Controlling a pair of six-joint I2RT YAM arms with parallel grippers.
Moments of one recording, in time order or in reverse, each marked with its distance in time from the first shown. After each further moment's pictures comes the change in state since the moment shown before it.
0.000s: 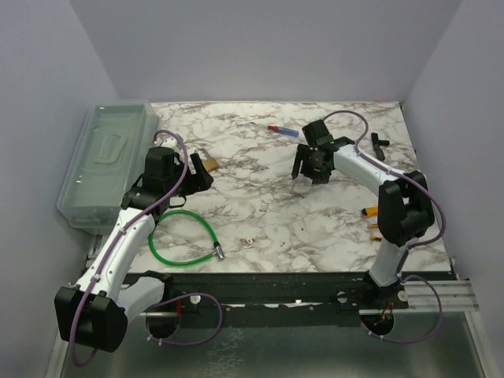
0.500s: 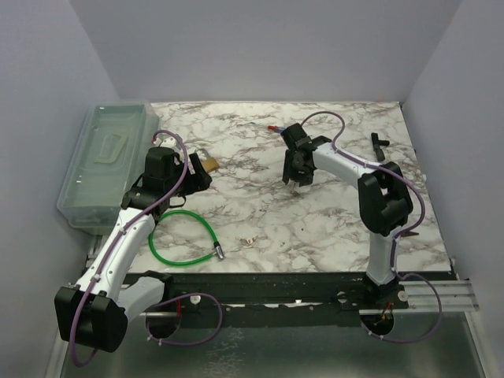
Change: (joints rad) left arm 0.000 0.000 0.000 -0.003 -0.023 0.000; right arm 0.098 0.181 0.164 -0.082 0.104 -0.005
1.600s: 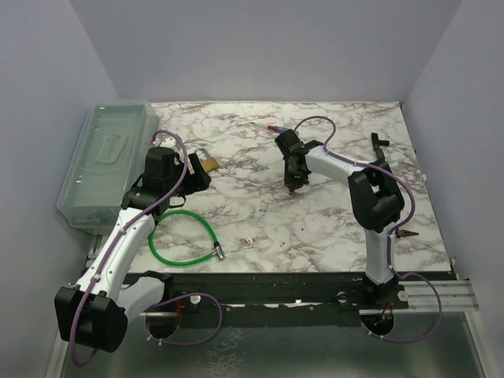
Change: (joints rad) left arm 0.000 0.000 0.000 -0.002 -0.013 0.000; right arm 0.040 0.082 0.003 0.020 0.040 -0.034
